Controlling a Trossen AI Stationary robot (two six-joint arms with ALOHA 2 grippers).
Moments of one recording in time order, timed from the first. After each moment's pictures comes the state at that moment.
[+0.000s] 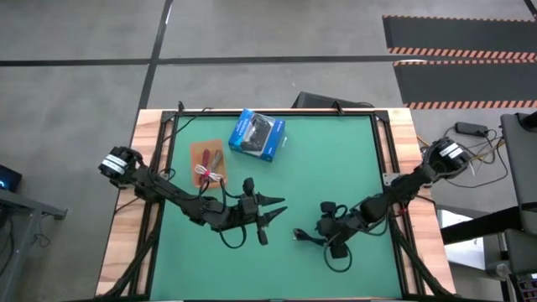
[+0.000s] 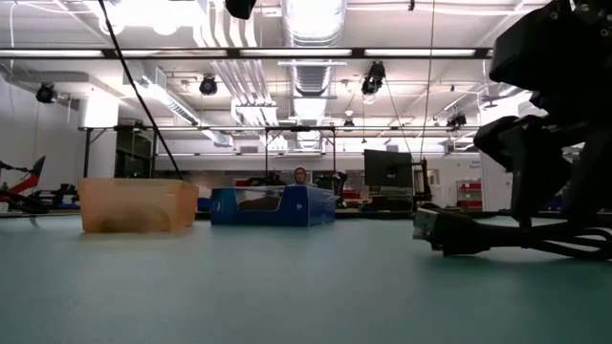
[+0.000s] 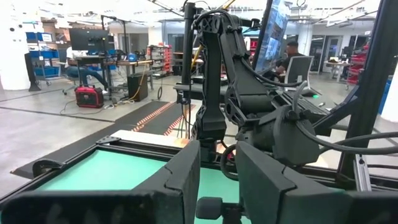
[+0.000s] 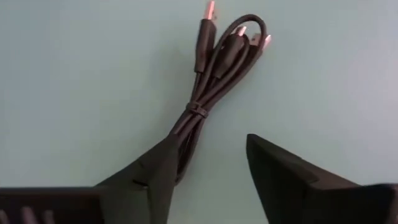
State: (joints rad) left arm -0.44 1.65 0.96 0.82 -0.70 0.01; right arm 0.55 1.53 0.63 -0.04 0.15 0.38
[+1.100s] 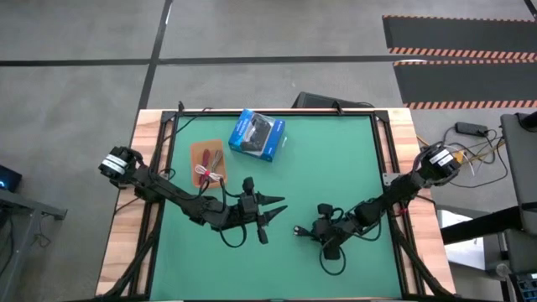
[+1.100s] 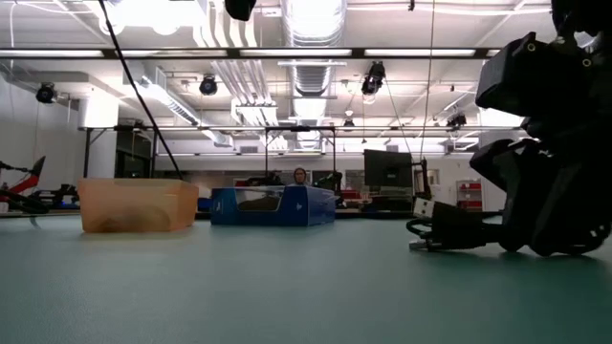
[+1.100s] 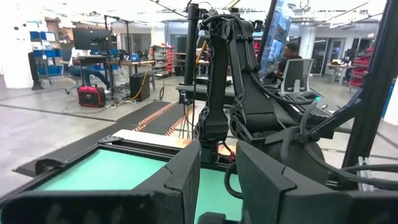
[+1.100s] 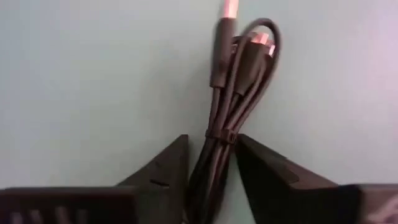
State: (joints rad) left arm -0.44 1.65 0.96 0.83 -0.71 0.00; right arm 0.56 1.66 0.63 0.10 0.20 0.46
